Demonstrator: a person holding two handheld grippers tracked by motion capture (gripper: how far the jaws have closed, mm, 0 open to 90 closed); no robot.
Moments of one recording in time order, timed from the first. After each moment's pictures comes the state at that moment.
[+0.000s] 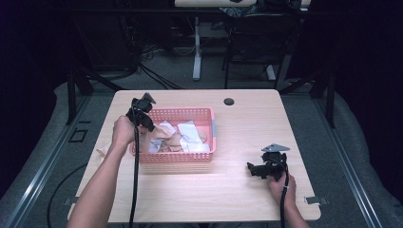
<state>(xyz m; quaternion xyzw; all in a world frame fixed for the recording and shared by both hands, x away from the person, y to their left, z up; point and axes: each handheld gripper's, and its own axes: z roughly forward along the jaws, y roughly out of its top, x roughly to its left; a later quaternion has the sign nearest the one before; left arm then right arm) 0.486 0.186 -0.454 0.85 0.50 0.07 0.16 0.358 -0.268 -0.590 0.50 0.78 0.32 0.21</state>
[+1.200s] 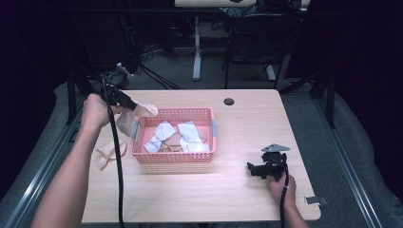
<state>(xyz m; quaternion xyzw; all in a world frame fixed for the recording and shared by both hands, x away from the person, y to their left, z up) 0.460 0.229 -0.343 0.83 0.50 0.13 0.20 0.358 -0.268 -0.590 0.50 0.78 0.32 0.21</state>
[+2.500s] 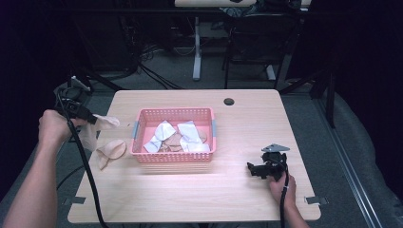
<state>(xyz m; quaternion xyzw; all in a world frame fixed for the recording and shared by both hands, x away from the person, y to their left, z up) 0.441 0.338 -0.377 0.78 0.60 0.11 0.15 0.358 -0.268 -0.590 0.50 0.78 0.32 0.21</state>
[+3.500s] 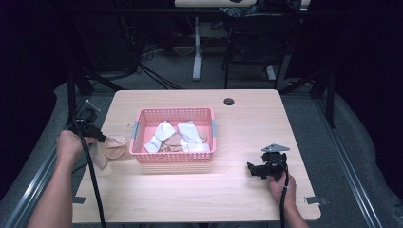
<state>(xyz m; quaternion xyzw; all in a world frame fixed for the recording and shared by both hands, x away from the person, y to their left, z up) 0.445 0.340 -0.473 0.77 0.62 0.06 0.14 0.358 -0.267 -0.590 0.50 0.78 0.32 0.21</state>
